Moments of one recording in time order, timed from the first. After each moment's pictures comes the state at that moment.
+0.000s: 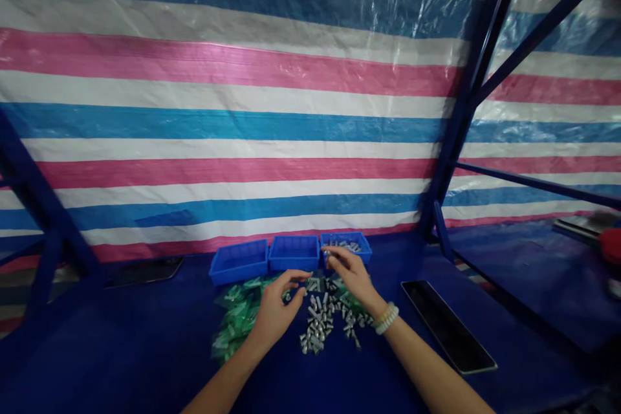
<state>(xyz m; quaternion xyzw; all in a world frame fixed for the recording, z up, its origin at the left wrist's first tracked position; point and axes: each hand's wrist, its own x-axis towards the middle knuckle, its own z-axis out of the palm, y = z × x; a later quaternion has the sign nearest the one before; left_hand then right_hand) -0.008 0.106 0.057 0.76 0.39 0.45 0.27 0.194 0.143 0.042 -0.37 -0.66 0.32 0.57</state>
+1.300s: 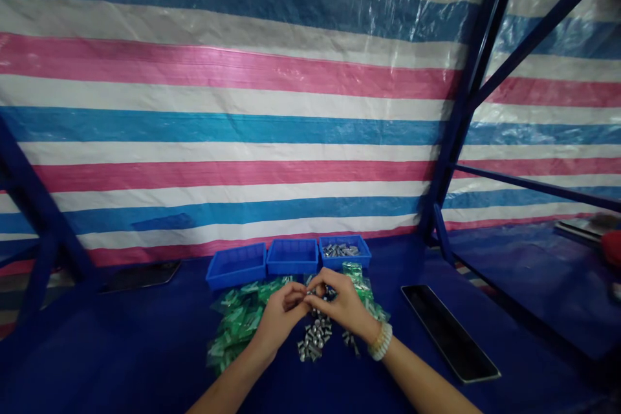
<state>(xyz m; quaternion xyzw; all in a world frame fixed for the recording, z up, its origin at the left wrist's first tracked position) 0.002 0.102 0.045 0.61 0.38 0.45 0.53 0.169 0.101 0.063 -0.33 -0.75 0.22 0.53</state>
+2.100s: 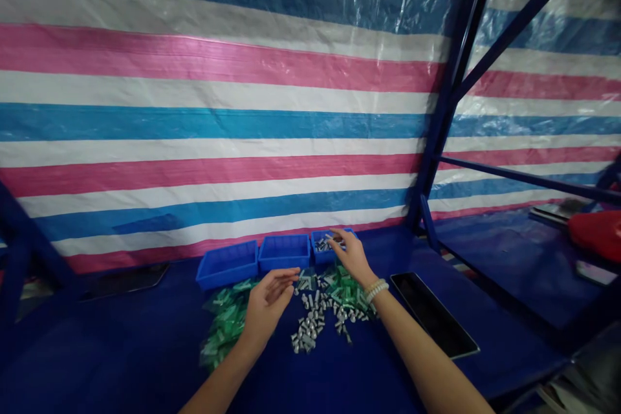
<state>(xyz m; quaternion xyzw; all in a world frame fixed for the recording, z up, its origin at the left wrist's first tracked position) -0.003 0.101 0.063 0.61 0.37 0.53 0.45 0.228 0.177 0.043 -0.51 -0.67 0.09 0.54</state>
